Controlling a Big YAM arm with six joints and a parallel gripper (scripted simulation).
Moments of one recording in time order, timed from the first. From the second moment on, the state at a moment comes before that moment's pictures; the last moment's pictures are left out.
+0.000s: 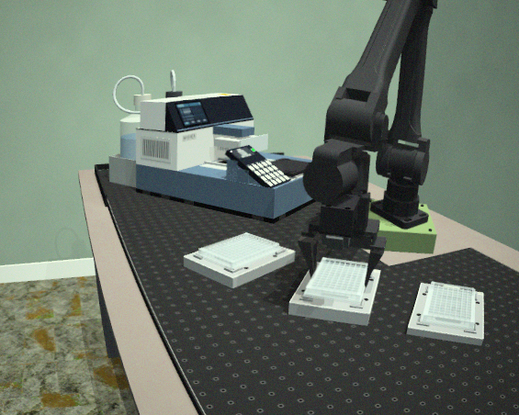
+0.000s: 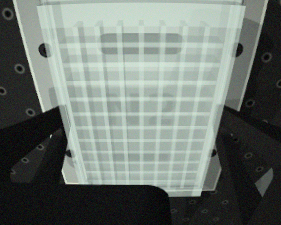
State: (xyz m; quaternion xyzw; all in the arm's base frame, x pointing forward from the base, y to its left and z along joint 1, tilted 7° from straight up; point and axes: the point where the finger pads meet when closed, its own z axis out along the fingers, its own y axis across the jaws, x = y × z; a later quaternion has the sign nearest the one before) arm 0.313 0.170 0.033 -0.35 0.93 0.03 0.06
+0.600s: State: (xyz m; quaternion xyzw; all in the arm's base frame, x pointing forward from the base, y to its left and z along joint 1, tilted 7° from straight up) arm 0.313 0.170 0.031 -0.35 0.93 0.03 0.06
